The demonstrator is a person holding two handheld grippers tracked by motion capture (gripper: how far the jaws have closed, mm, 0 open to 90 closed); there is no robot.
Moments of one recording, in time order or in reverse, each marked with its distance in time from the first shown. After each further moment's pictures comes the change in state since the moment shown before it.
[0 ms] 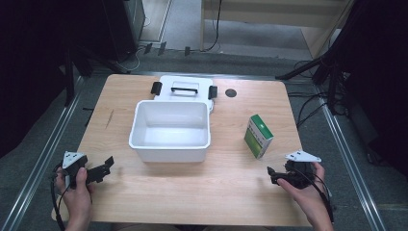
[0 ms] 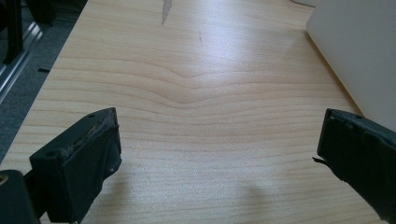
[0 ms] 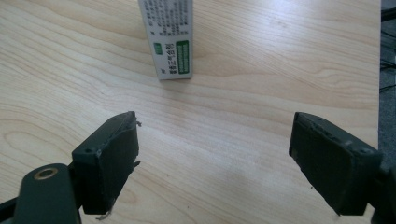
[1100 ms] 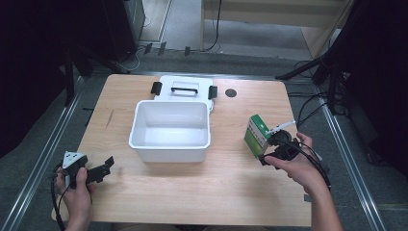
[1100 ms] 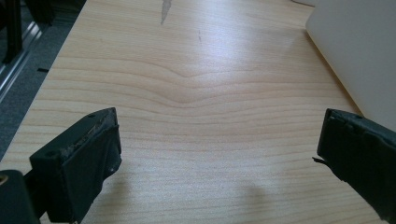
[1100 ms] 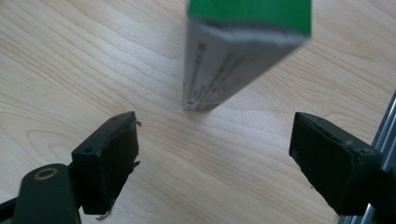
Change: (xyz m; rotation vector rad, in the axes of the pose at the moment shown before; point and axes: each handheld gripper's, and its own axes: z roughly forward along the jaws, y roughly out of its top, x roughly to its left) left arm 0.000 0.000 0.000 0.007 -0.003 0.003; right arm 0.019 0.091 0.006 0.303 0.028 -0.142
